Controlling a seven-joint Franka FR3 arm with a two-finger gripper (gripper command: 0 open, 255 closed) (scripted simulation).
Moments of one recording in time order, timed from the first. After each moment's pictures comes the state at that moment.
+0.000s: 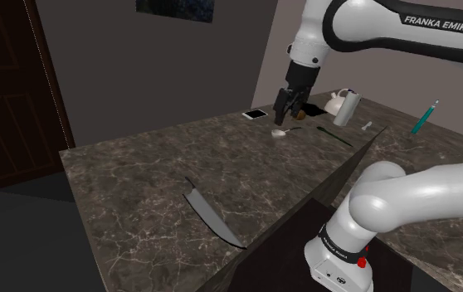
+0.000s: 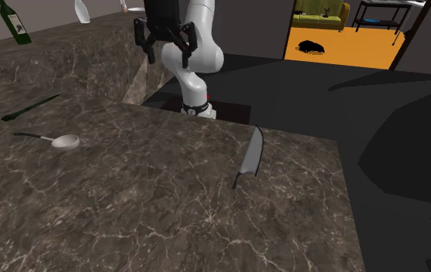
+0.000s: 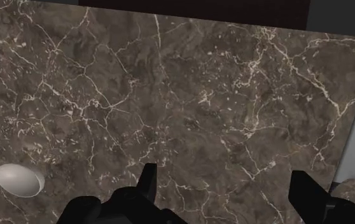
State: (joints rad) arm 0.02 -0.83 0.11 -2.43 0.04 1.60 0.07
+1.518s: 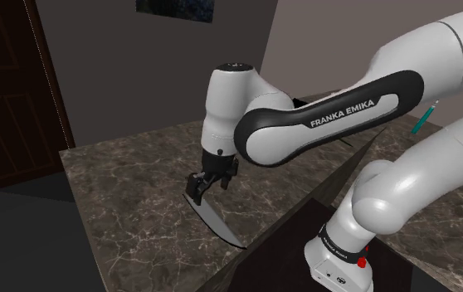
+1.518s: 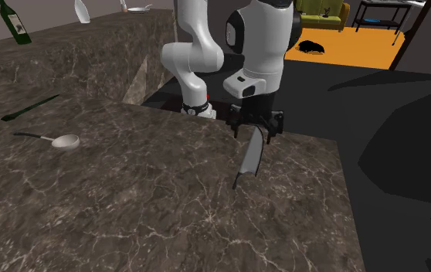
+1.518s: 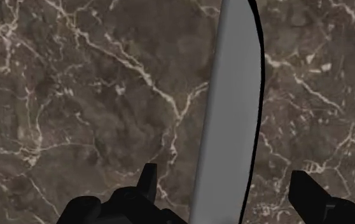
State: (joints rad) arm 0.10 -0.36 0.61 -2.52 0.25 2.20 0.56
